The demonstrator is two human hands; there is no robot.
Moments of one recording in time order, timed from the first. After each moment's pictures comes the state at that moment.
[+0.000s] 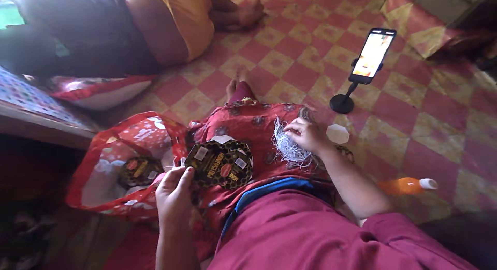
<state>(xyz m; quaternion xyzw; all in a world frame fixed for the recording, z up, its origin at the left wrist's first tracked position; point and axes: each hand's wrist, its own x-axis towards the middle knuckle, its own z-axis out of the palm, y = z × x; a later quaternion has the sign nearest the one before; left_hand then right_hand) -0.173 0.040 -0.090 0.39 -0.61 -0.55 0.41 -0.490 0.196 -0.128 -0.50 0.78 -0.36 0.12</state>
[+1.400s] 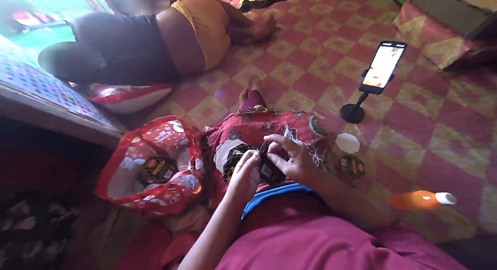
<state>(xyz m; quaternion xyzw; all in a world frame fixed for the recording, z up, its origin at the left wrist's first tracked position) -0.255 0.088 -0.079 0.18 -0.46 -0.84 0.23 -0.392 0.181 -0.080 -0.55 0.58 -0.59 0.10</state>
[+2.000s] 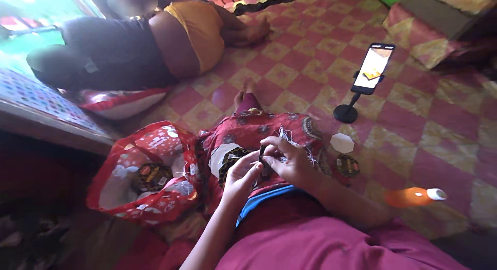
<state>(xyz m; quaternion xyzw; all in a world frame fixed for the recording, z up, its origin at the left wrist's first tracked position) -0.252 0.085 -0.089 0.12 -0.60 -0.74 0.29 -0.389 0.184 -0.074 -0.55 0.60 -0.58 0.06</state>
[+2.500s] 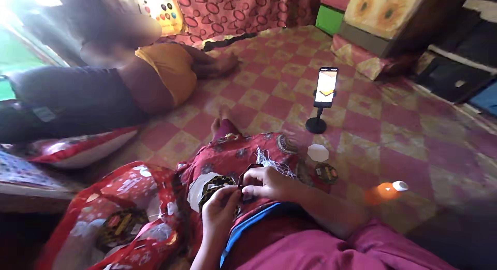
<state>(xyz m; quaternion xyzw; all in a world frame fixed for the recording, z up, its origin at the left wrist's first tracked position) -0.251 0.090 -0.089 0.19 -0.73 -0.56 0.34 -0.413 0.200 -0.053 -0.60 0.63 -0.43 0.26</state>
